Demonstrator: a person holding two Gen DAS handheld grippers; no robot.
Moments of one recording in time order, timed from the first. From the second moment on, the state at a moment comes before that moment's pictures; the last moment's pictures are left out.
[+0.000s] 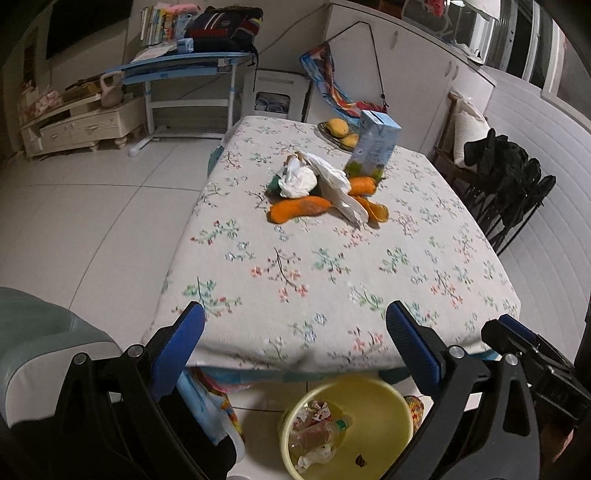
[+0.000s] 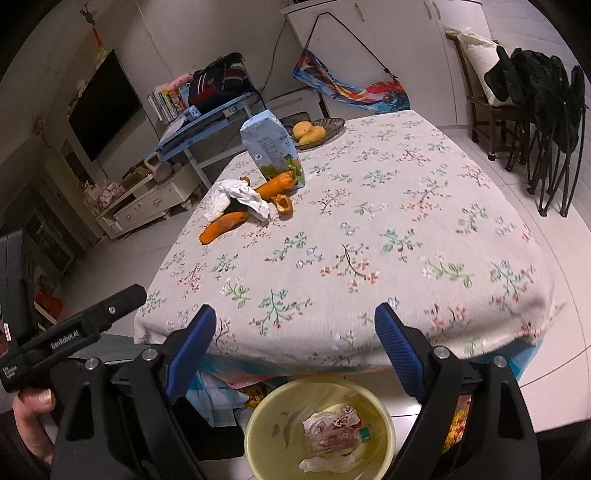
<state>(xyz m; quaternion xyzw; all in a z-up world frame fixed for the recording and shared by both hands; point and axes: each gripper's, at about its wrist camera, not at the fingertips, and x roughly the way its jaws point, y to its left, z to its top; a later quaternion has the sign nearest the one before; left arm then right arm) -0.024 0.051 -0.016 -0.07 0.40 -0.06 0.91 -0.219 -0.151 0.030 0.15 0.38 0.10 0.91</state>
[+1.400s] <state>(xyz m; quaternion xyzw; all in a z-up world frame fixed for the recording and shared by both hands) 0.128 0.041 -0.054 -0.08 0.45 -0.06 0.89 -0.061 -0.117 0.012 0.07 0.43 0.14 0.89</state>
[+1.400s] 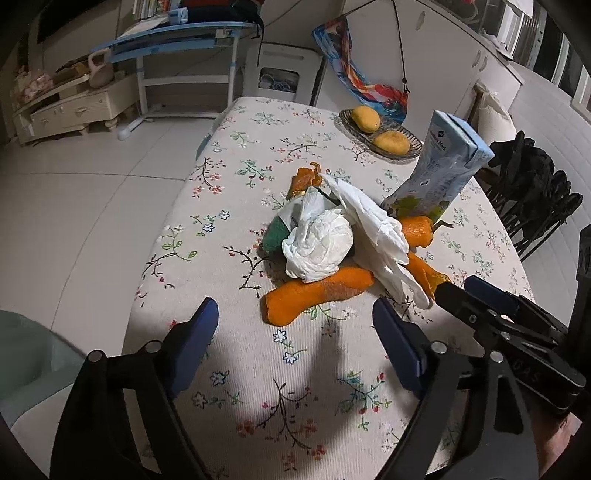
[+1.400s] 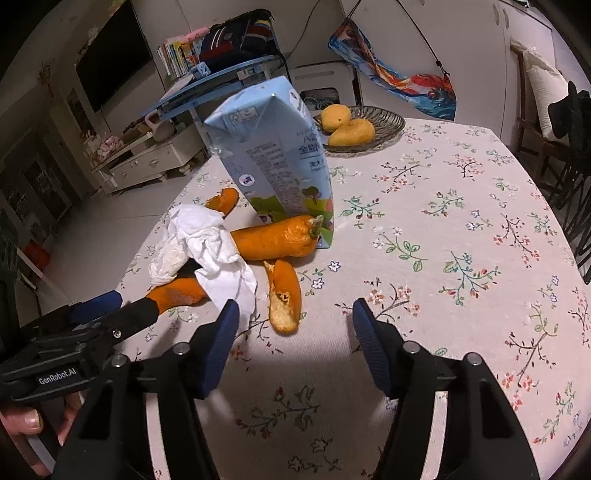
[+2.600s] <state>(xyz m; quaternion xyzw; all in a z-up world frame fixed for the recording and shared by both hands) 0.101 0.024 -0.054 -0.06 0.46 -0.15 0.87 -0.067 -0.131 0.007 0.09 0.44 0.13 0.89</state>
